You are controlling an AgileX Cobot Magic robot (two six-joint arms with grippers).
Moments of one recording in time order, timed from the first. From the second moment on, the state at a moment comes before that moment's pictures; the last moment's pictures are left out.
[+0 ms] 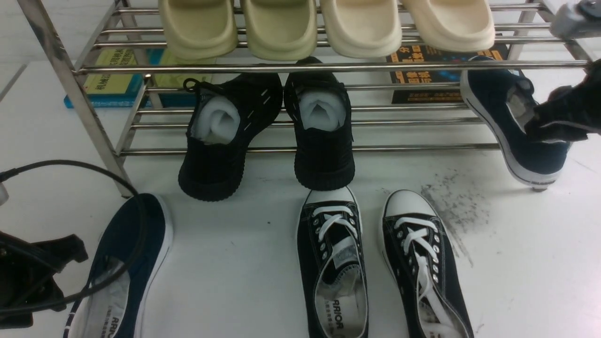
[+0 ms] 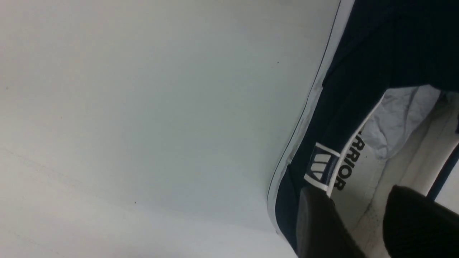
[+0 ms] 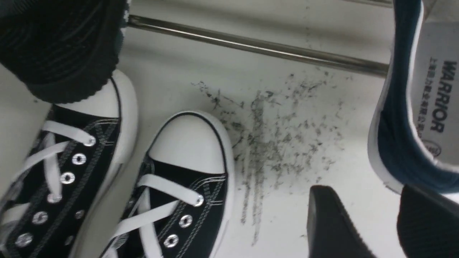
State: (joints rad) right arm 0.07 1.45 -1.23 0.30 0.81 -0.26; left arm 0.01 1.11 -0.73 0.02 0.93 -0.47
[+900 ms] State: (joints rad) right arm 0.08 1.70 -1.23 0.10 0.56 -0.24; left arm 0.01 1.11 -0.73 0.03 0.94 -0.47
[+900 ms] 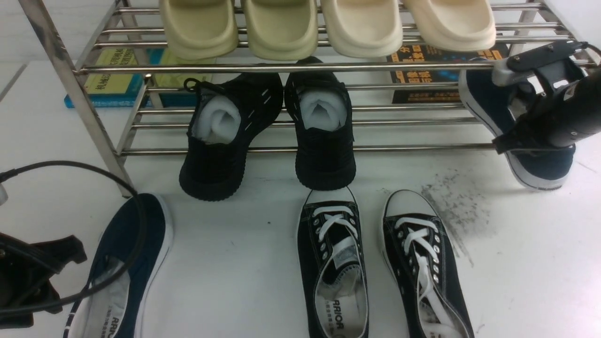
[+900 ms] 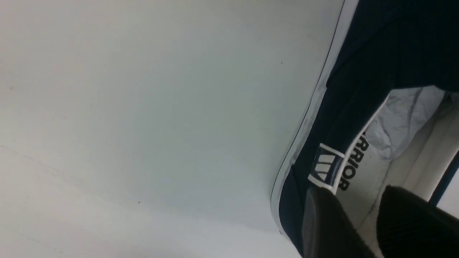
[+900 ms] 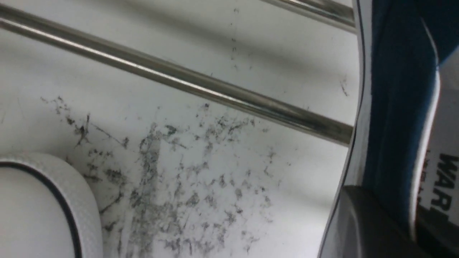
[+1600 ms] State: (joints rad) right arm 0.69 1.22 -1.23 0.08 1.18 0.35; left arm 0.01 1.11 -0.75 0.10 0.93 -0.47
